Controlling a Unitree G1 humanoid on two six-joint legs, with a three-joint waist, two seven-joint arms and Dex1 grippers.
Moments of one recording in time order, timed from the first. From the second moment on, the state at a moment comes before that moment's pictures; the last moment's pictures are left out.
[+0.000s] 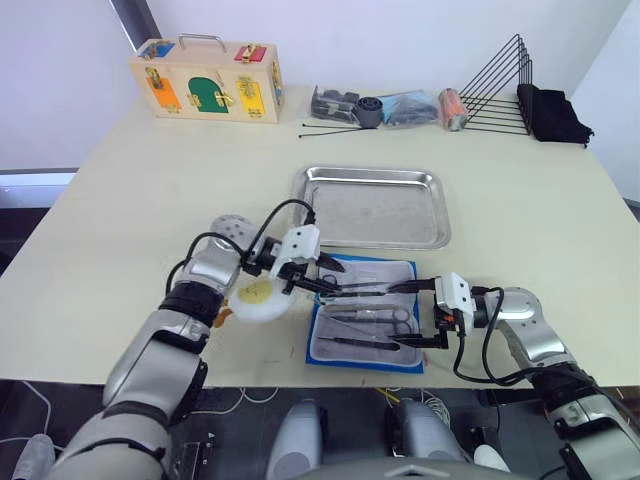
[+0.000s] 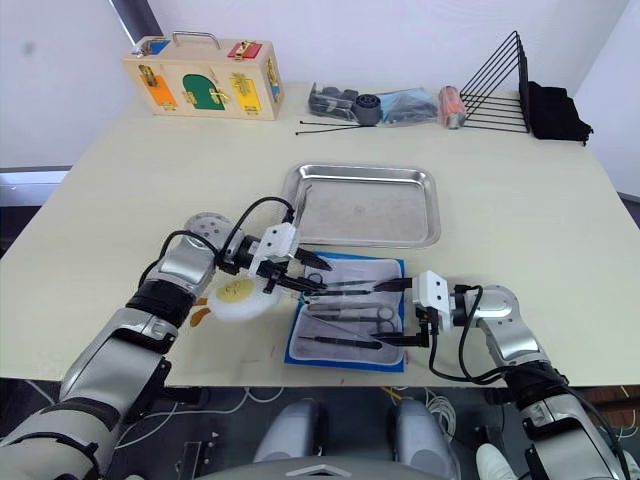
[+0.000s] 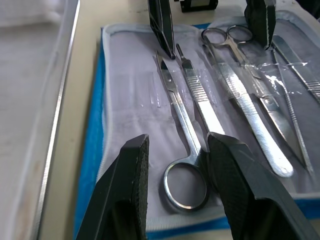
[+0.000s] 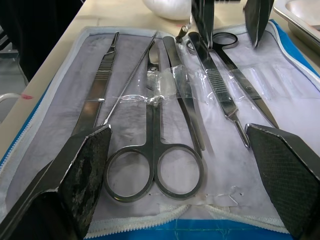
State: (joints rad) left arm -0.75 0.55 -0.36 0.65 -0.14 -0.19 -1.50; right arm -0.29 -0.45 0.26 0.34 0.24 -0.23 1.28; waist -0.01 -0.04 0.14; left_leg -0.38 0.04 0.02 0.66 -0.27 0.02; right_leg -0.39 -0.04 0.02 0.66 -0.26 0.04
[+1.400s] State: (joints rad) left arm -0.77 0.55 -0.41 0.28 -0.02 0.34 -1.45; right arm -0.29 -0.44 0.26 0.33 0.24 -0.22 1.25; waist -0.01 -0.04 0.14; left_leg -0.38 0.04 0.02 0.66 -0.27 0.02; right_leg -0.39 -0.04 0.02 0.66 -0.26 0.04
